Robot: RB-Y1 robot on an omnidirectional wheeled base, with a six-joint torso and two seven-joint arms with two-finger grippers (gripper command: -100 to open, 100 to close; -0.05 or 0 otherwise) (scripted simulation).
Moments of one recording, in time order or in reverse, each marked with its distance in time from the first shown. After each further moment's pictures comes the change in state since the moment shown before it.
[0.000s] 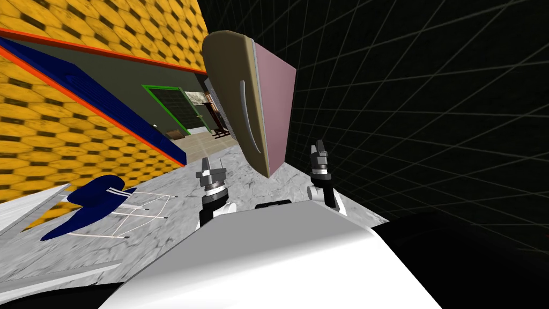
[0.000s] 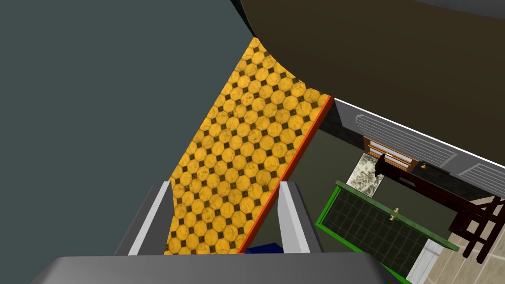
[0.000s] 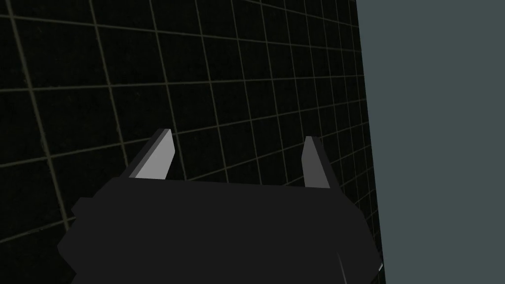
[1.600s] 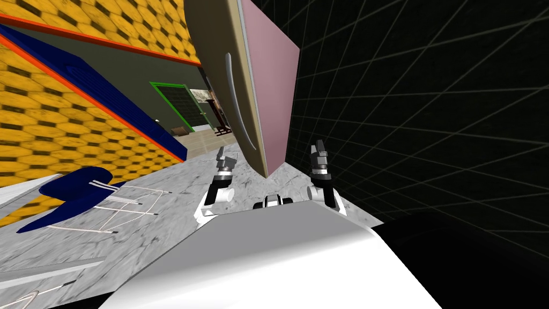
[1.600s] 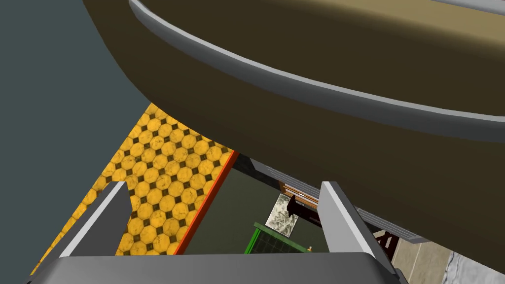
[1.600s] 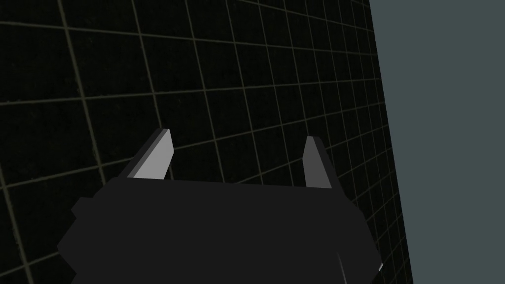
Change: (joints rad) left arm -0.338 0.276 0.012 0.227 0.109 0.261 0.162; right arm 0.000 0.000 0.000 0.000 0.000 0.000 0.000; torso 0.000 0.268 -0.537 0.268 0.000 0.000
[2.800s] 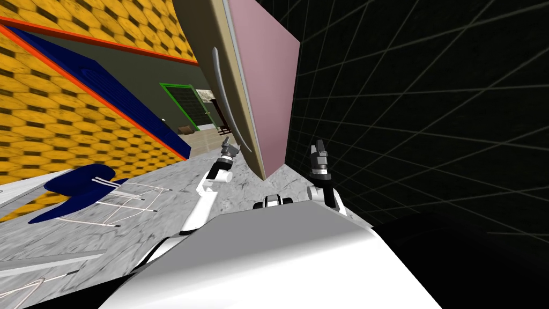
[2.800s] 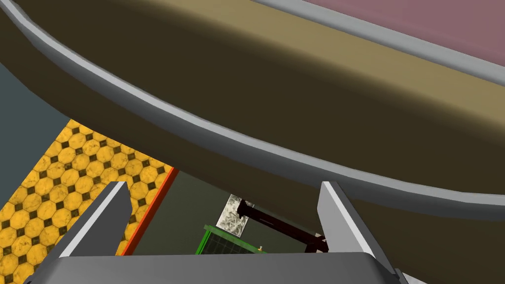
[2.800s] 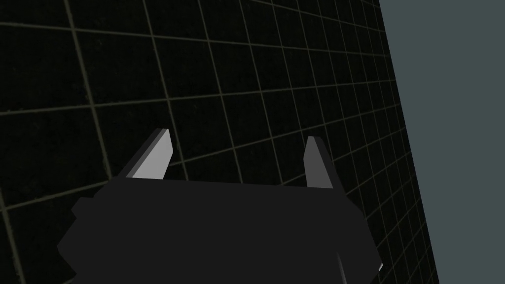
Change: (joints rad) left arm -0.340 0.161 0.005 0.215 0.095 0.246 0.155; right arm 0.000 0.000 0.000 0.000 0.000 0.000 0.000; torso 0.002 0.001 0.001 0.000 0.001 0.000
